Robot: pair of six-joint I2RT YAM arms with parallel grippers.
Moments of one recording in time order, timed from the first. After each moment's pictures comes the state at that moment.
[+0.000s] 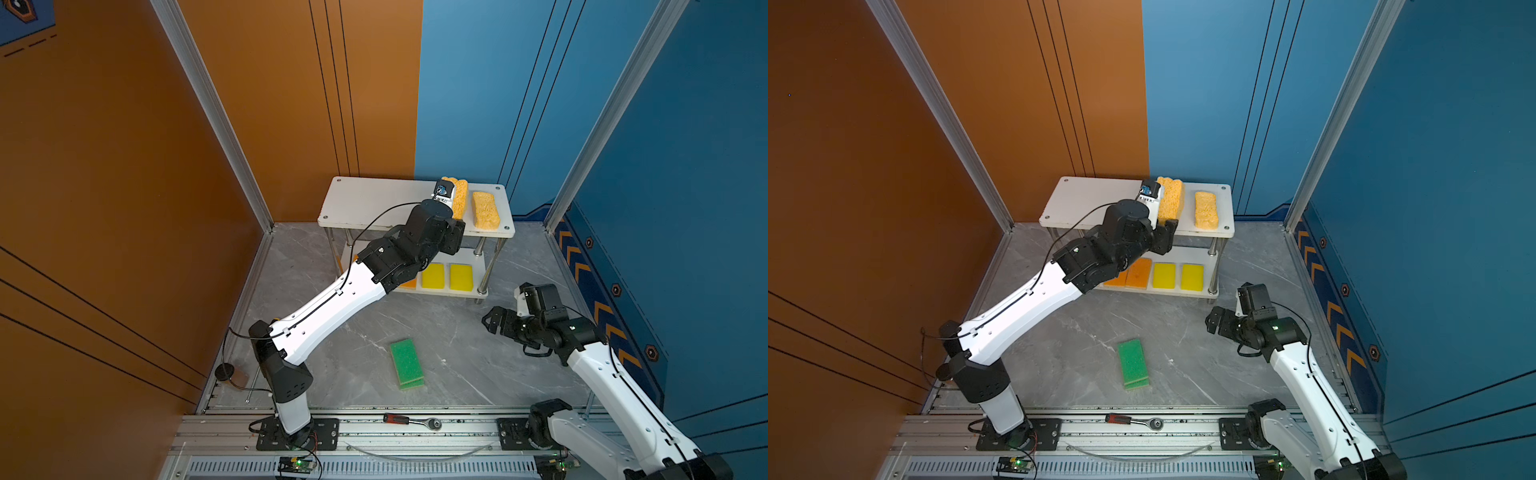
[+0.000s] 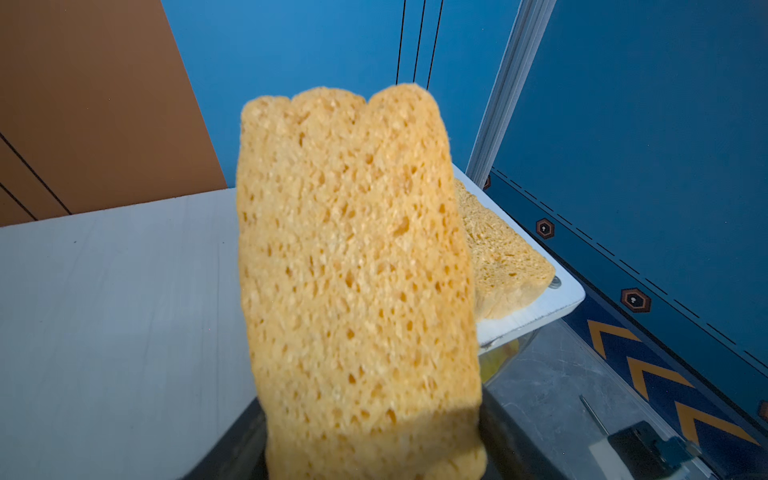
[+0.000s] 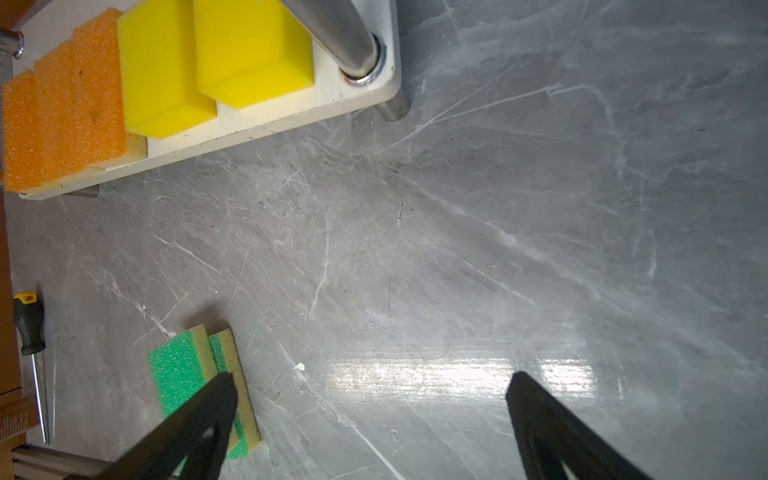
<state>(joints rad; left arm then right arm) -0.91 1.76 2.01 -0.56 -0.40 -0.23 0.22 0.93 0.78 -0.85 -0.15 0.53</state>
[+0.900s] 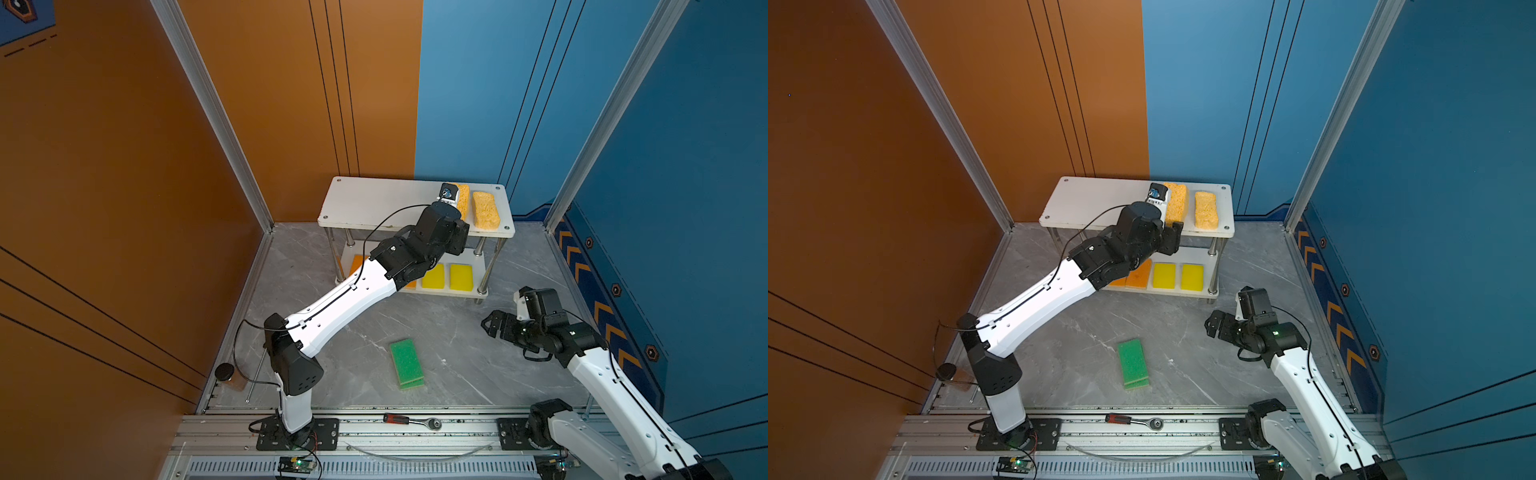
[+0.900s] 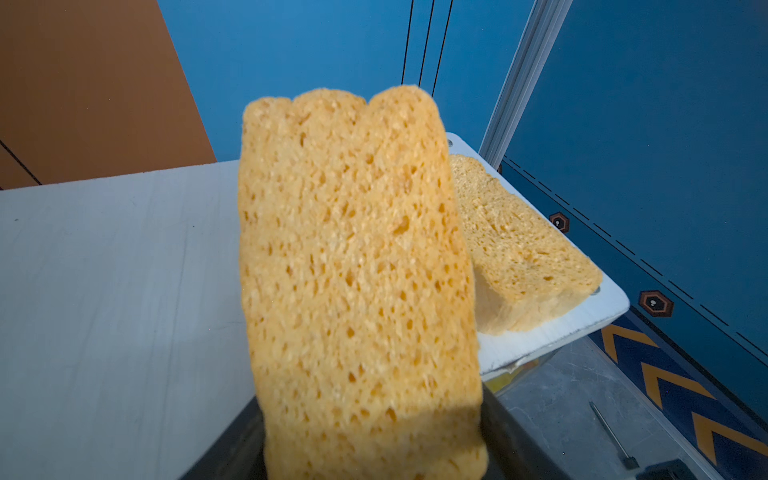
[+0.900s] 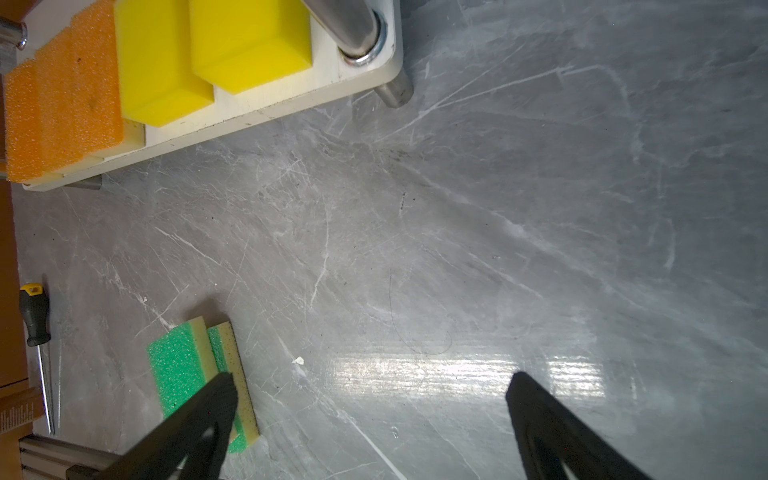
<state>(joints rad) -0.90 1.83 2.04 -0.55 -0.41 -0.26 0.21 0.90 0.74 -0.83 -0.17 0.53</state>
